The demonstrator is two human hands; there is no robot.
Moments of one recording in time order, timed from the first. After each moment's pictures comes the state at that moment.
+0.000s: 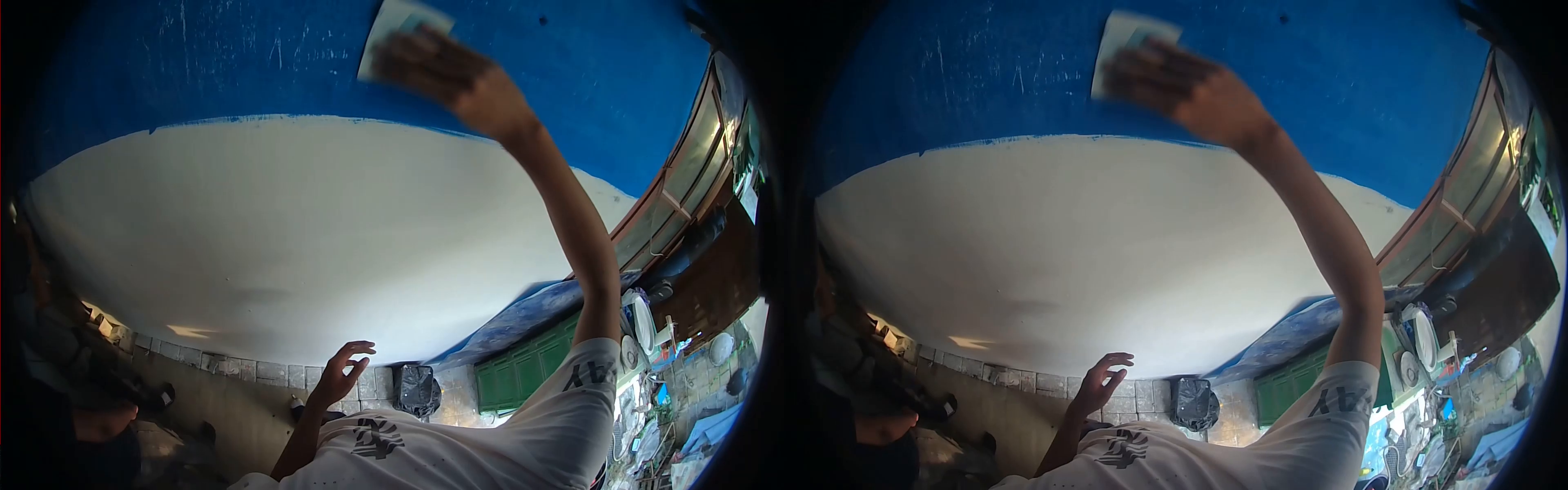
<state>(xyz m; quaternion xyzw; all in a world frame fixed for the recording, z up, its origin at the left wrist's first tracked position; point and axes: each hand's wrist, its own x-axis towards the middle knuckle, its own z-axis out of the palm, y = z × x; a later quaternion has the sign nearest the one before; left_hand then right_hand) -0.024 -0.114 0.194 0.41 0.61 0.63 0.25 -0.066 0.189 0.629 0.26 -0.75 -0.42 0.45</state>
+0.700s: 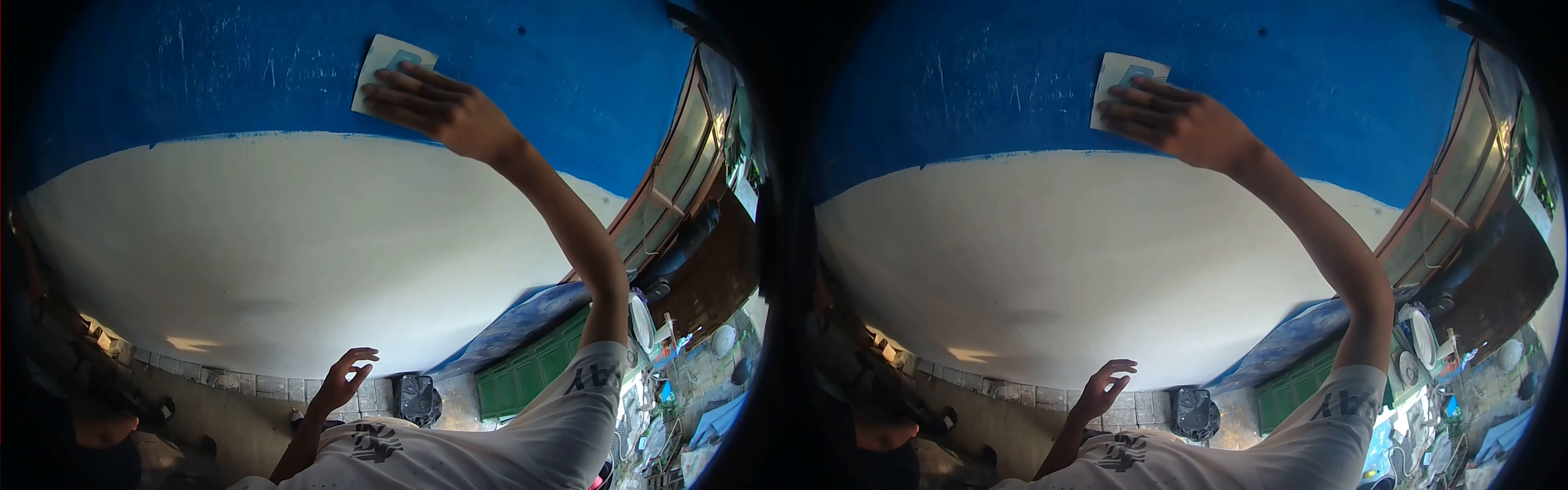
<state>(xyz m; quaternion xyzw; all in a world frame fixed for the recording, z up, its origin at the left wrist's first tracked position) -0.023 -0.105 0.201 0.44 0.60 0.62 0.24 -0.052 0.189 0.626 0.25 -0.71 -0.50 0.43</state>
